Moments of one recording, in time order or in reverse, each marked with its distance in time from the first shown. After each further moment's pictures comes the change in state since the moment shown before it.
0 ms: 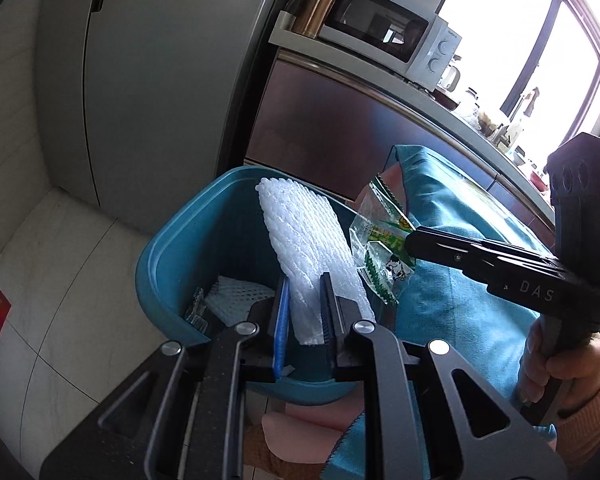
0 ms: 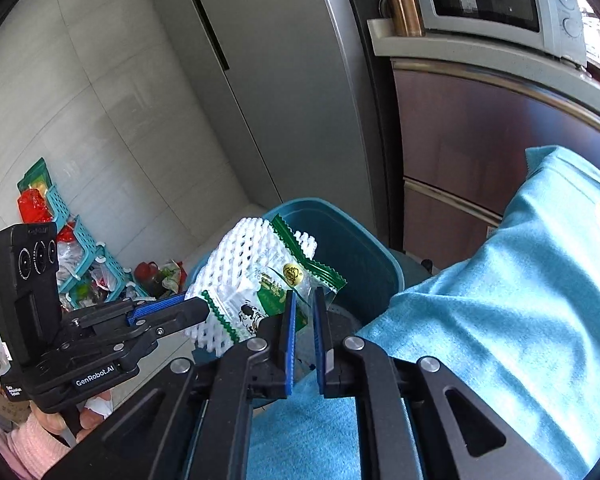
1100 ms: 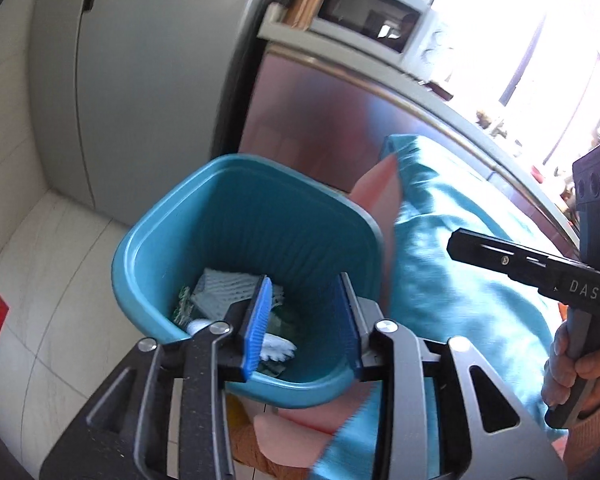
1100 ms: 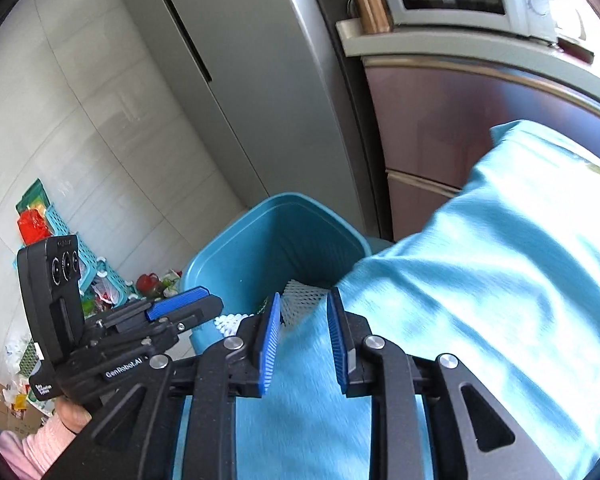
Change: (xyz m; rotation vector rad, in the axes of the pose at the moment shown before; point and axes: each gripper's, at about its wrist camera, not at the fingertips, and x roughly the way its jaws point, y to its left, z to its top) left arm 0.013 -0.020 -0.010 0.041 -0.011 -0.014; right arm -0.042 -0.023 -0.027 0.073 -0.042 -0.001
